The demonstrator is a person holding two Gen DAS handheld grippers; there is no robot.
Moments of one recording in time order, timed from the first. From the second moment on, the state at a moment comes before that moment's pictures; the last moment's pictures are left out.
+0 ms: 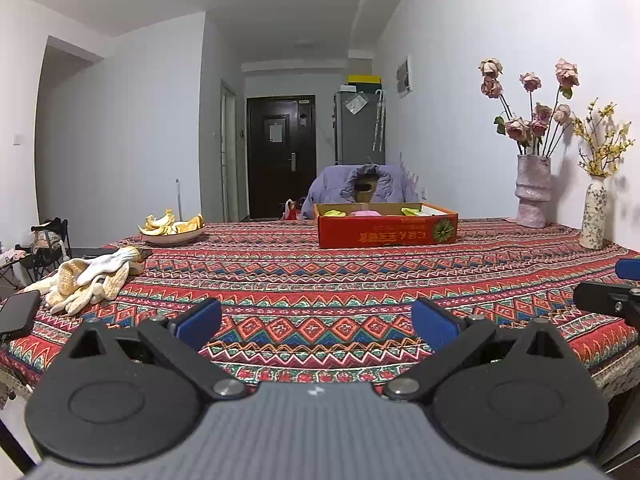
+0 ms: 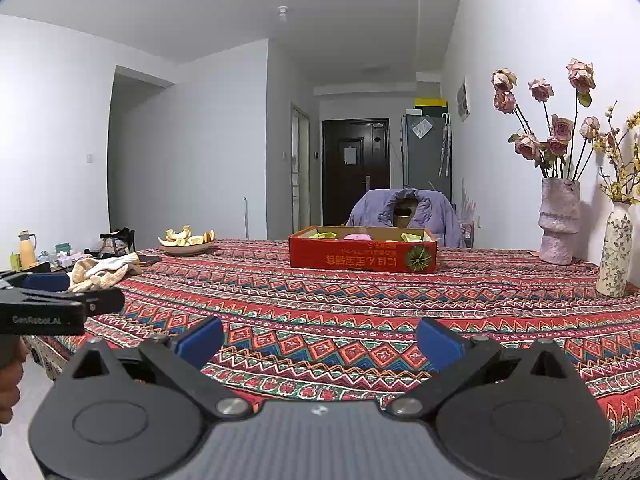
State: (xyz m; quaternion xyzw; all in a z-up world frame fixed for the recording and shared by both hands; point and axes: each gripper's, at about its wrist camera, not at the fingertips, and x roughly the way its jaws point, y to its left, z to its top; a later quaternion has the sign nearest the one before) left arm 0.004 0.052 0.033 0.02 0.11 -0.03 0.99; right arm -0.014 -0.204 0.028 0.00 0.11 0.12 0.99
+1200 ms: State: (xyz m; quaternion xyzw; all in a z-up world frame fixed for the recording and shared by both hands) left arm 0.004 0.053 0.034 0.02 0.11 -0.03 0.99; right arm -0.014 -0.211 0.025 0.02 0.10 0.12 0.99
